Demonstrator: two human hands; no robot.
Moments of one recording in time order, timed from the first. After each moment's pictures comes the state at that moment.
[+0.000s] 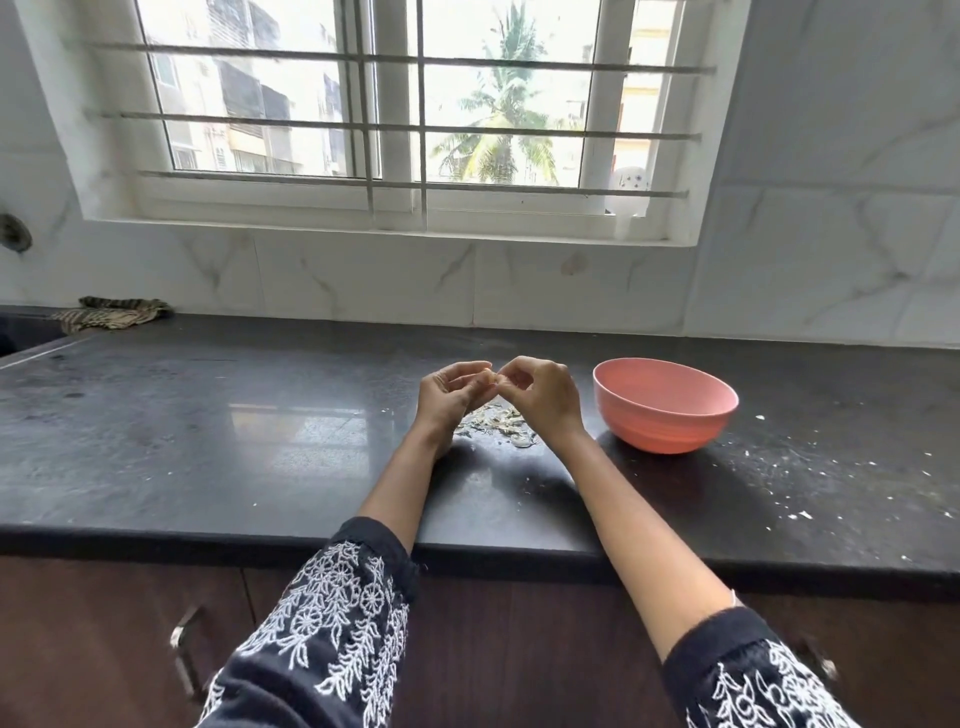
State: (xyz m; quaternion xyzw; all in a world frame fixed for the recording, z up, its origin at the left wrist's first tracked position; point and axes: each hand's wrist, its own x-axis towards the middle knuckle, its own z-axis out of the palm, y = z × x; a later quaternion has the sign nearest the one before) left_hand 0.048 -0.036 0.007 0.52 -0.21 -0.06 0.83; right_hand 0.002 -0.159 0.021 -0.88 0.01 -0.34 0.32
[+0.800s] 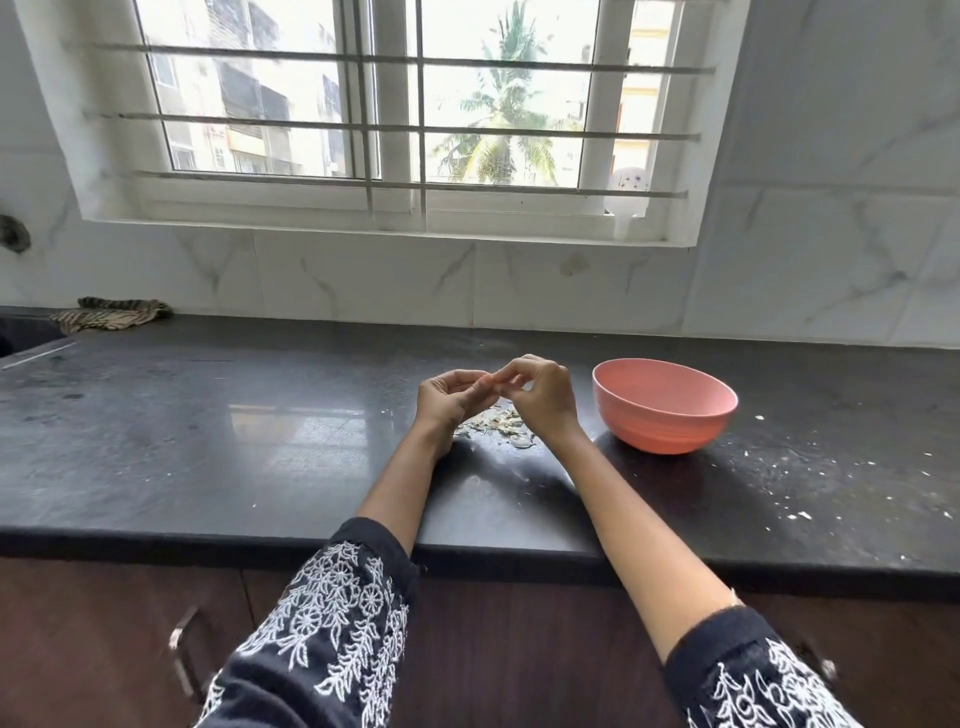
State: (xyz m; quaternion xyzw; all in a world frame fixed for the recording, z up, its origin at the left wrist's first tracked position) left_hand 0.046 -0.035 0.006 0.53 -0.18 -0.07 0.82; right_hand 0.008 -0.158 0.017 -0.85 -0.02 -0.34 0.40
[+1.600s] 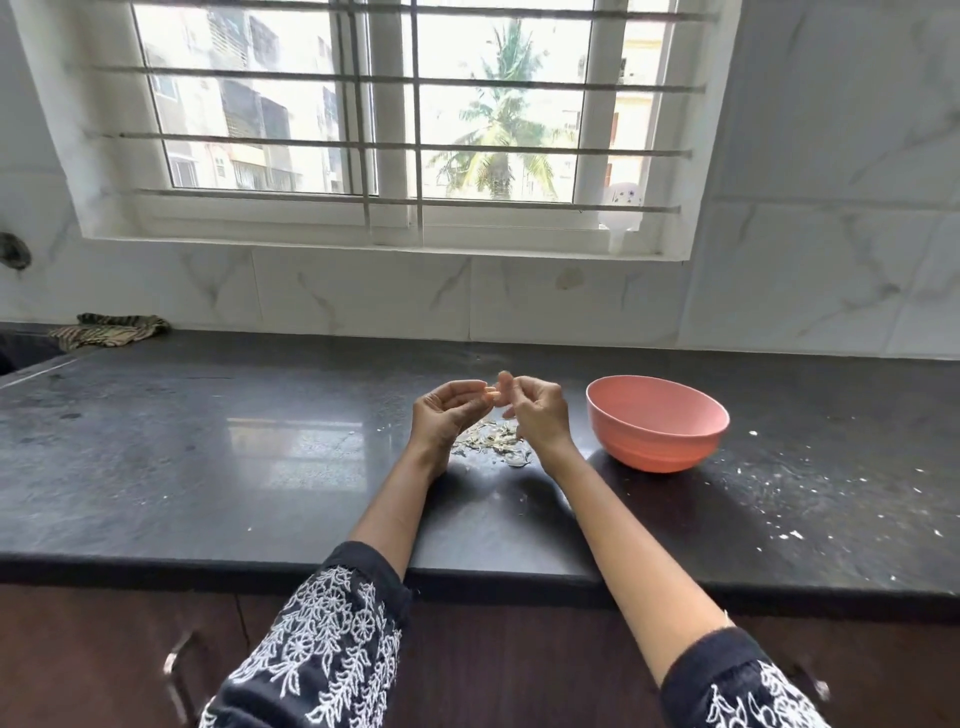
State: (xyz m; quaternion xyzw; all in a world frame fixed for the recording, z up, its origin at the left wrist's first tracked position) left_hand 0.045 -0.034 0.012 0.52 -0.21 -0.05 0.83; right_hand 0.005 -0.155 0.025 -0.76 0.04 -0.30 0.58
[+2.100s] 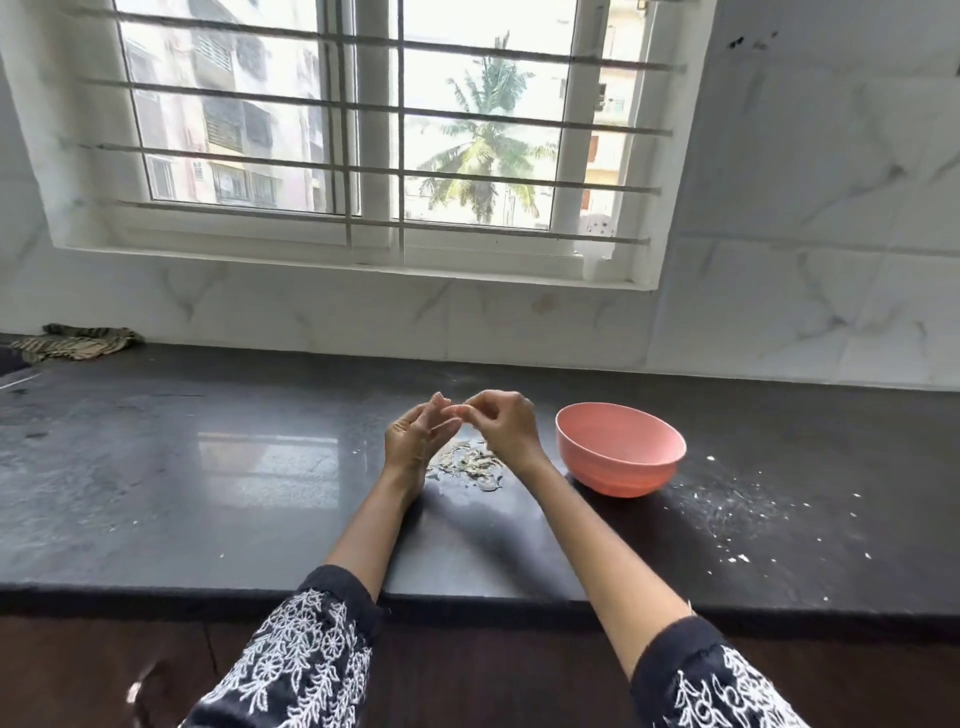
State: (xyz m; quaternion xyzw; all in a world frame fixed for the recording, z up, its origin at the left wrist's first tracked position) left_hand 0.044 -0.034 0.016 0.44 -0.10 -0.06 0.89; right_hand 0.007 -0.153 0.041 -0.86 -0.02 -0.30 0.41
